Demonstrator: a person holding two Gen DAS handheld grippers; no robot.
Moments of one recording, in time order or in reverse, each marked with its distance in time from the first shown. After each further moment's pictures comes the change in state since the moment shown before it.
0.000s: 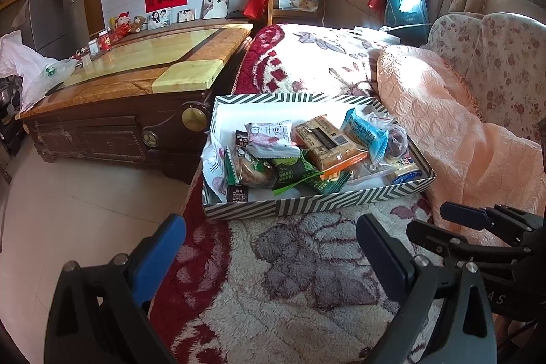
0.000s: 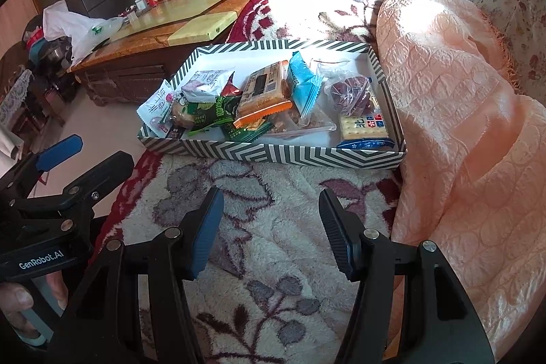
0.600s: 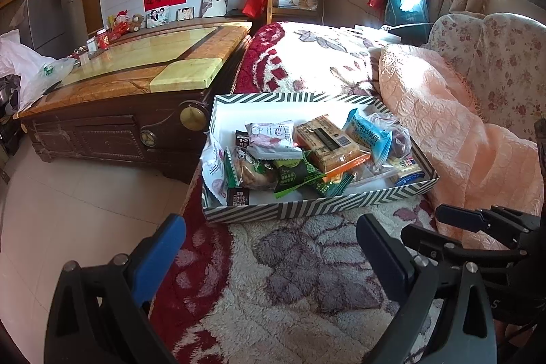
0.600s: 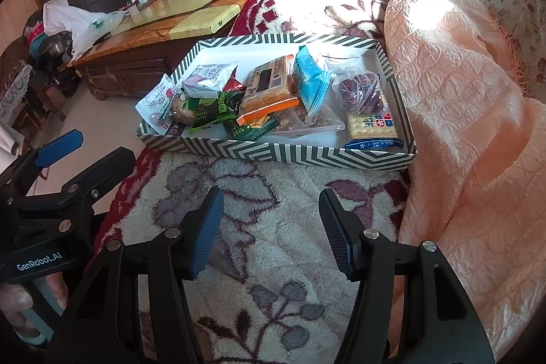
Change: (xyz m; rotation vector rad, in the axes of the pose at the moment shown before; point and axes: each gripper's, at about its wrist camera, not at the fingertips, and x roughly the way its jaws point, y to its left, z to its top) left arm 0.009 0.002 0.003 0.000 0.007 -0.010; right arm 0.012 0.004 0.005 -0.011 0.026 0.006
